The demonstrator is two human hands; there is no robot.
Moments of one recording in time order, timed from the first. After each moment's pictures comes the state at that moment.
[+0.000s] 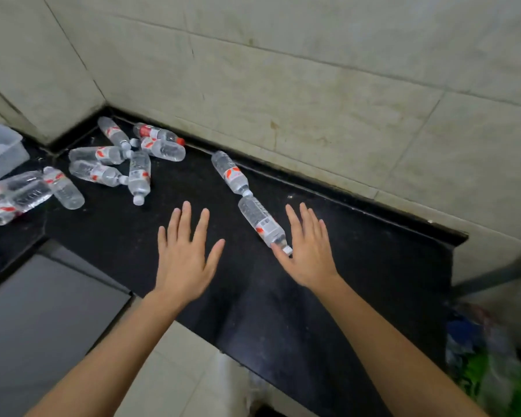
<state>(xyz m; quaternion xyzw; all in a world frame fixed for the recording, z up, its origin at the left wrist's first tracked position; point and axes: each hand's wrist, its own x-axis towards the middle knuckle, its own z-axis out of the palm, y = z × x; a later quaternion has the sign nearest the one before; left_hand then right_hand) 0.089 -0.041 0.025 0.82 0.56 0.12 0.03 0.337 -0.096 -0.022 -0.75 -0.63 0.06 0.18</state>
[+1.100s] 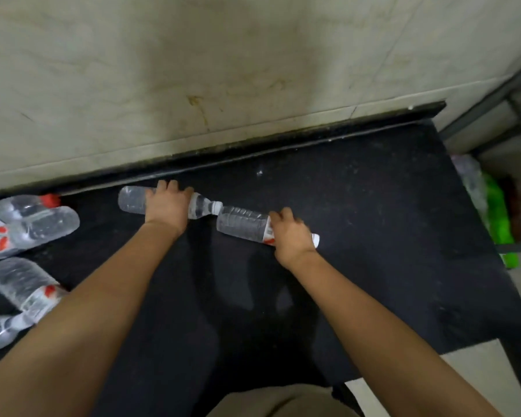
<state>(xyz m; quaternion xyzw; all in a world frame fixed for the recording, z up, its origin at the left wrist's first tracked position) 0.212 0.318 -0.101 0.94 0.23 -0.24 -0.08 0.285 0.069 -0.115 -0.91 -0.30 0.28 0.00</state>
